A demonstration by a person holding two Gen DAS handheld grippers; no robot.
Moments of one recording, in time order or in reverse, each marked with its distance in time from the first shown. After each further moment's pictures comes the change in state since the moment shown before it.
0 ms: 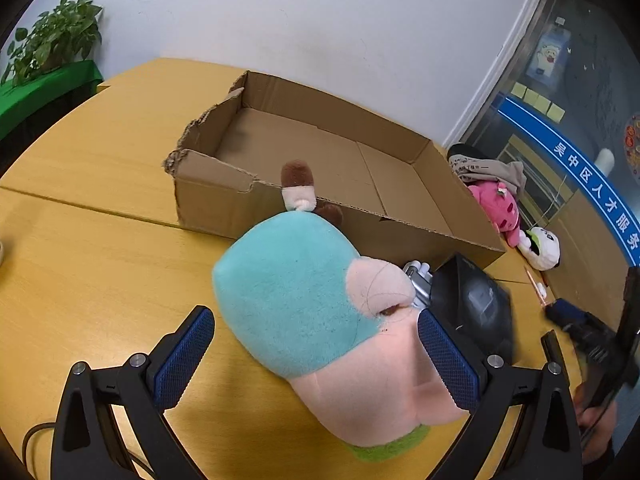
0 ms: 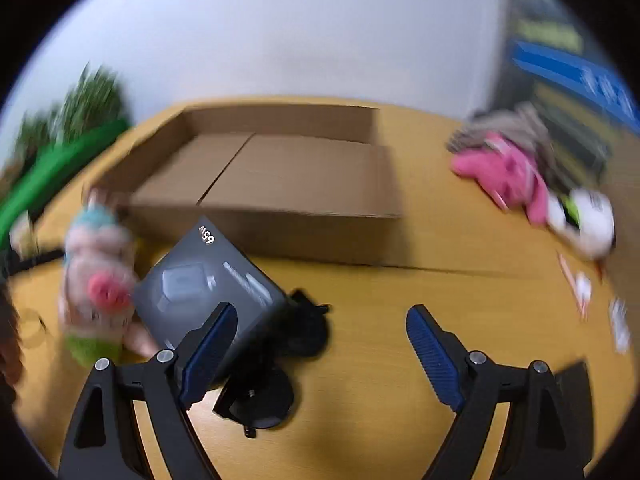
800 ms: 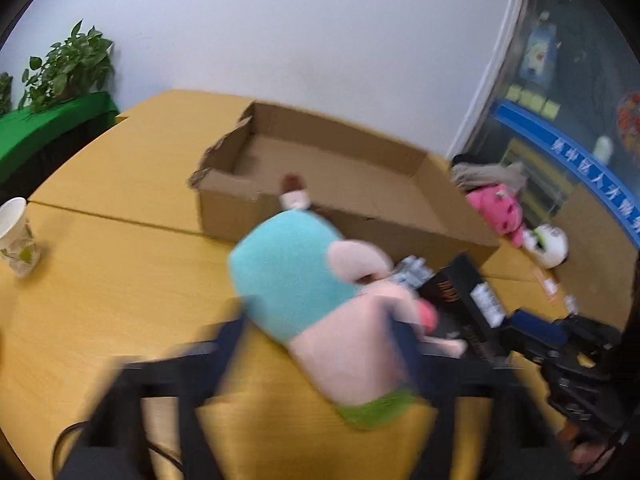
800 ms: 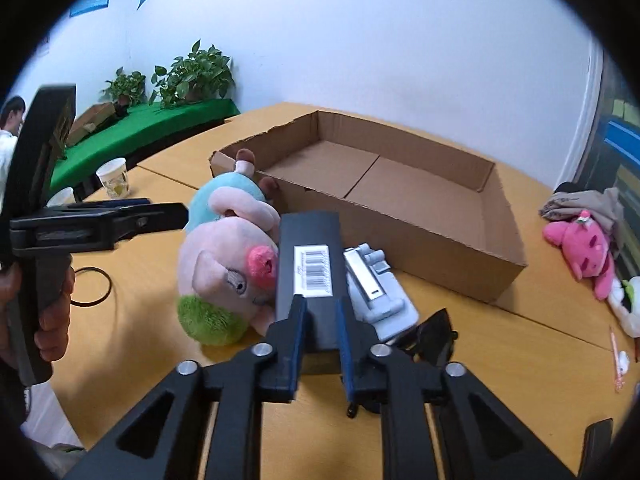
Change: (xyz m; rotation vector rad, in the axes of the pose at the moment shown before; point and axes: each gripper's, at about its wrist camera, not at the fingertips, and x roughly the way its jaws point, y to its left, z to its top) left arm -0.048 -0.011 -0.027 0.052 -0.051 0.120; right arm -0.009 0.126 -0.029 -0.341 -0.041 0.234
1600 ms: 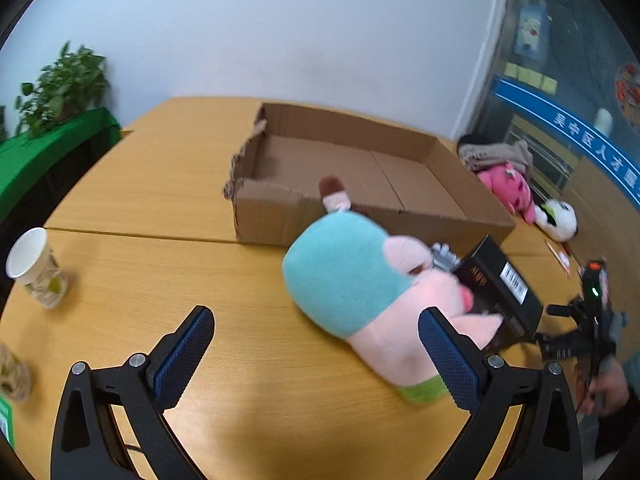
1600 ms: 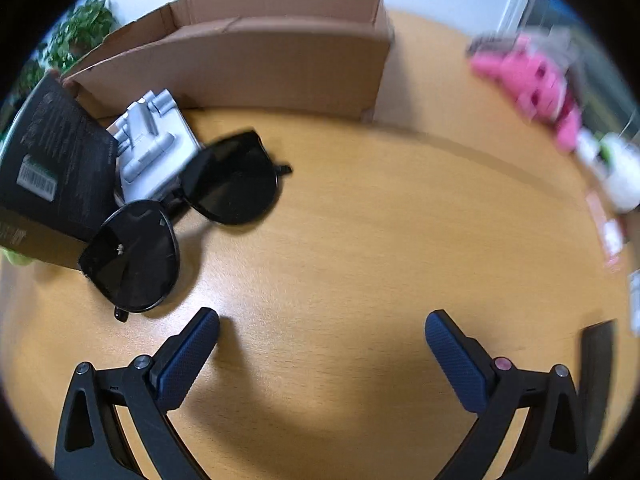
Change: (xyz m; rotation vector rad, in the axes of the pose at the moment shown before) left arm -0.020 0.008 0.003 0.083 -0.035 0.030; right arm 0.040 -0.114 -0.071 0.151 0.332 -0.270
